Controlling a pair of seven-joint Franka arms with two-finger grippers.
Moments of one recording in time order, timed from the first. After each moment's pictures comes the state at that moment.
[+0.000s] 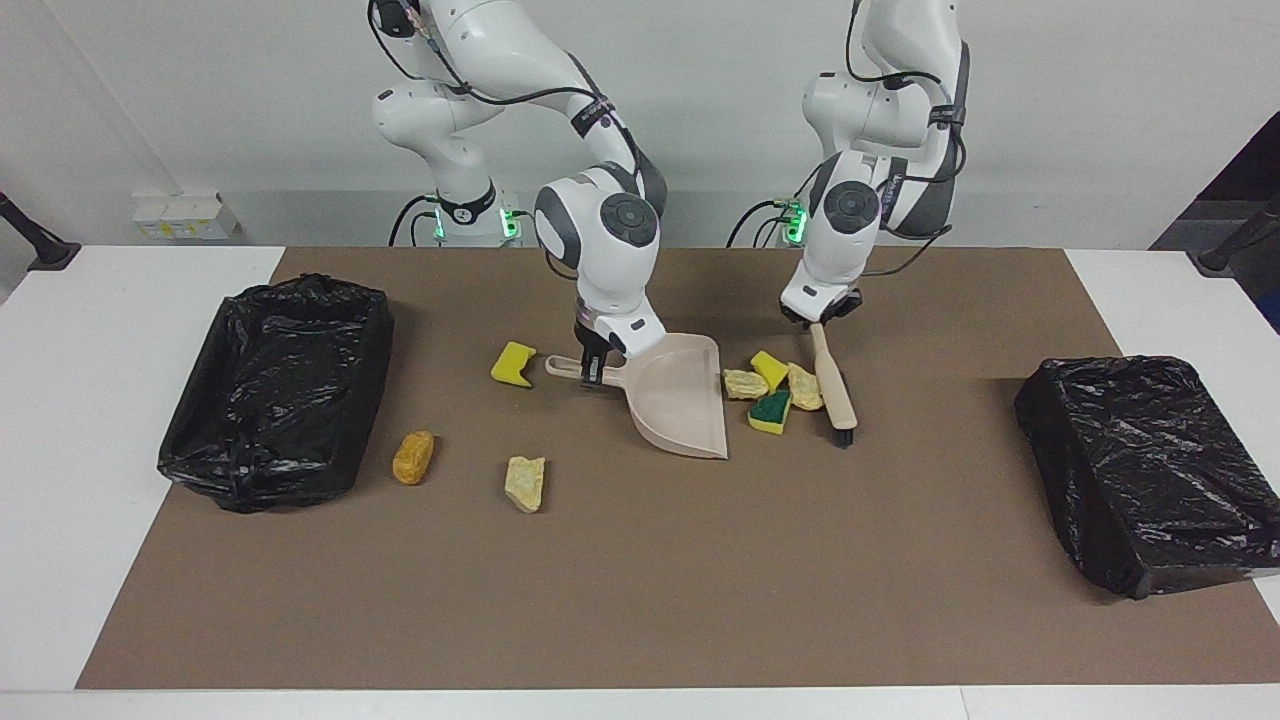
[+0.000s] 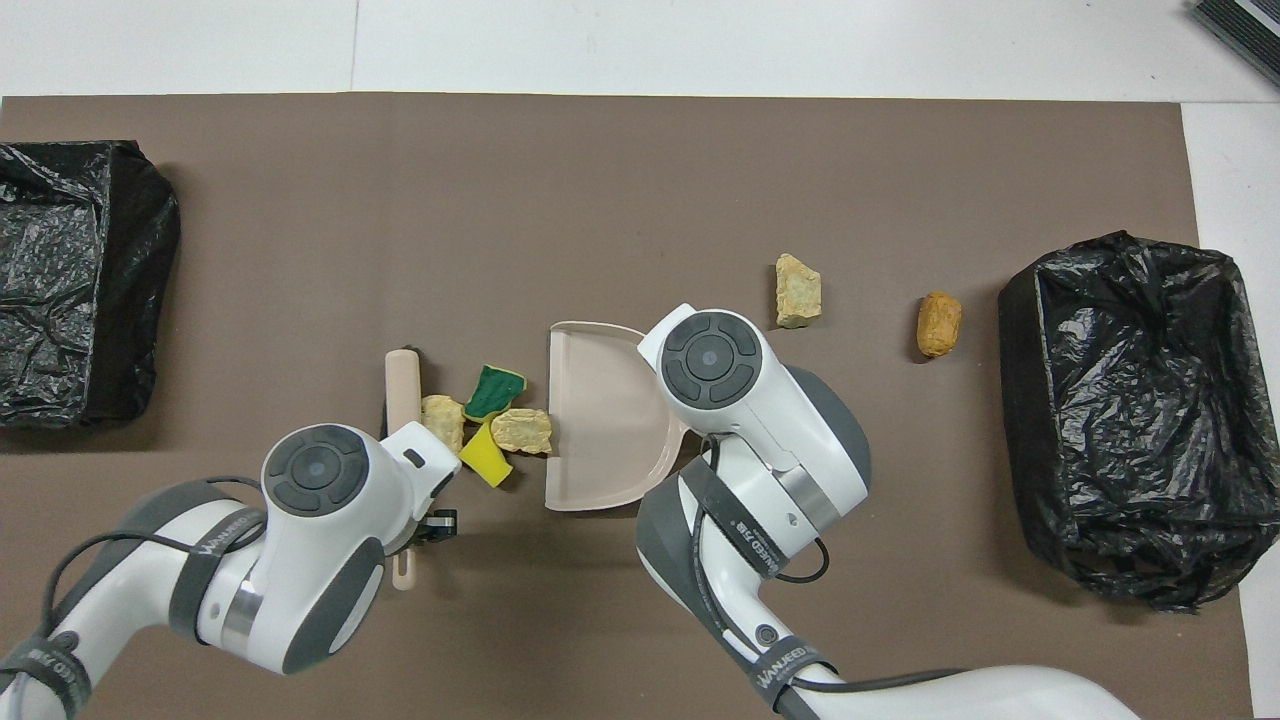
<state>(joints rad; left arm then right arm) -0.51 -0.08 0.03 -2.44 0.00 2.12 -0.45 0.56 0.29 -0.01 -1.86 -0.16 2.02 -0.87</state>
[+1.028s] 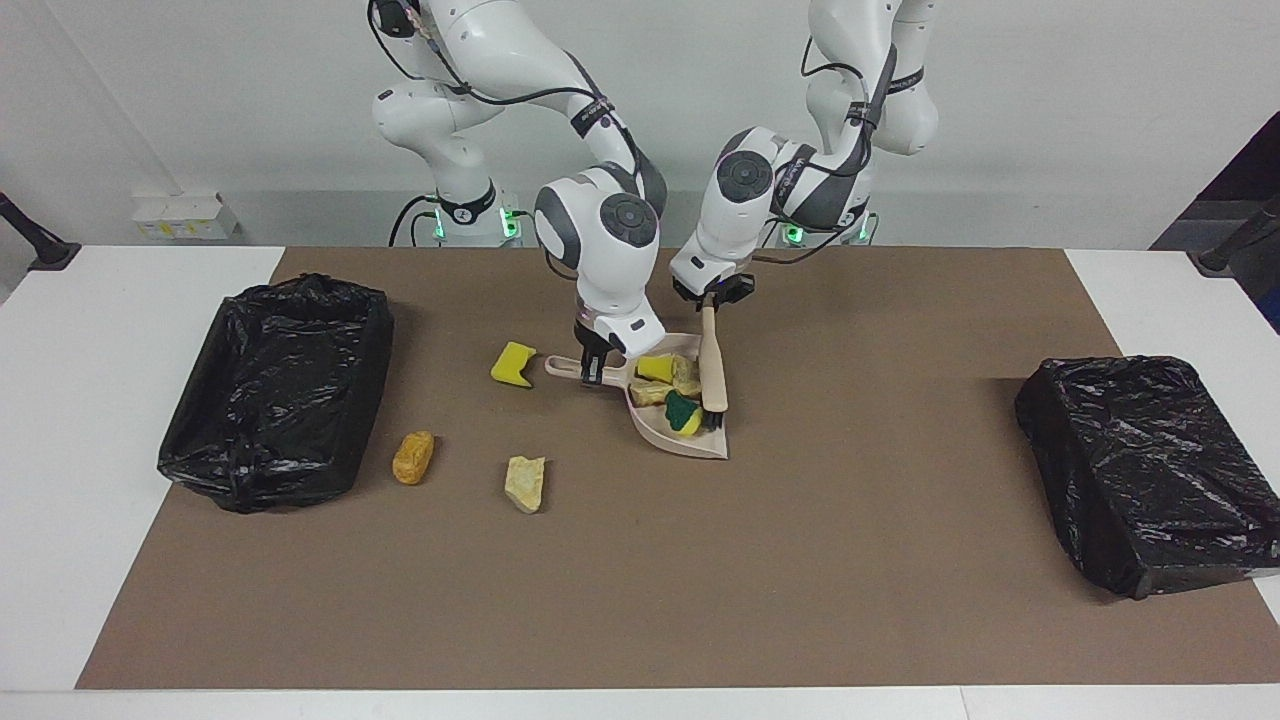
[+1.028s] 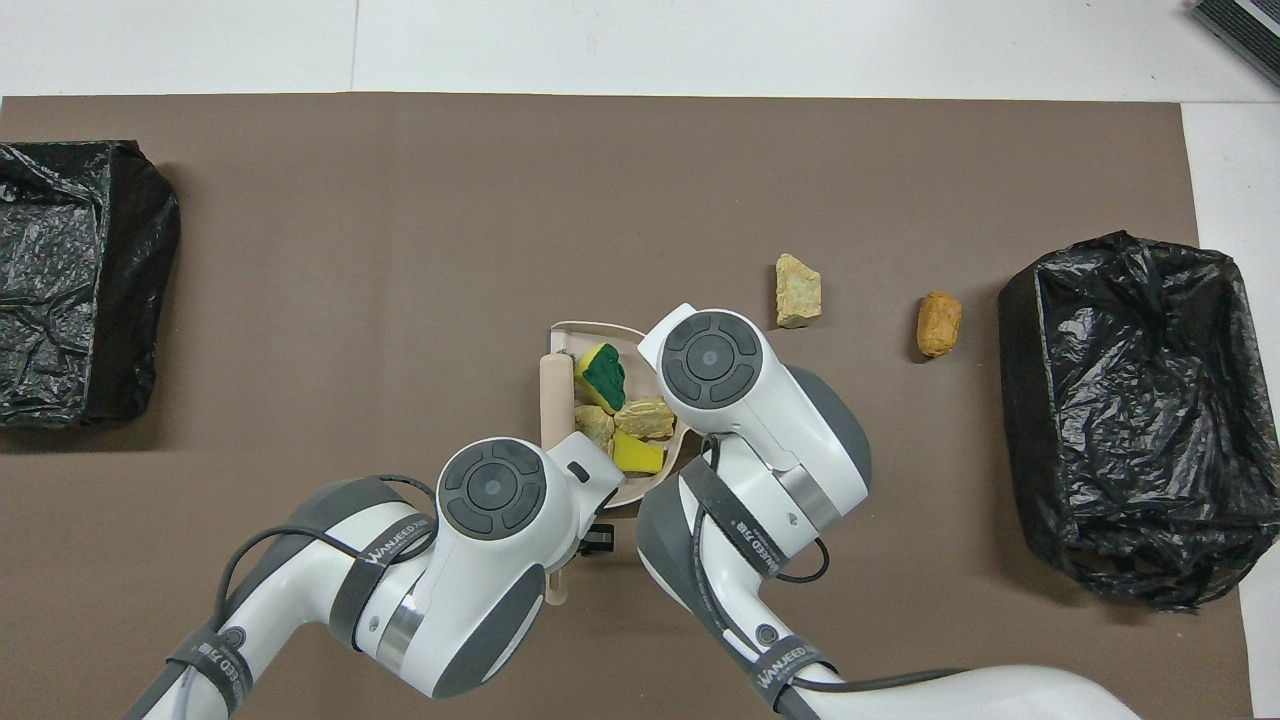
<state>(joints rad) -0.77 0.02 0.04 -2.22 -0.18 2.08 -0.57 0.56 0.29 -0.01 -1.86 -0.16 2.02 -0.87</state>
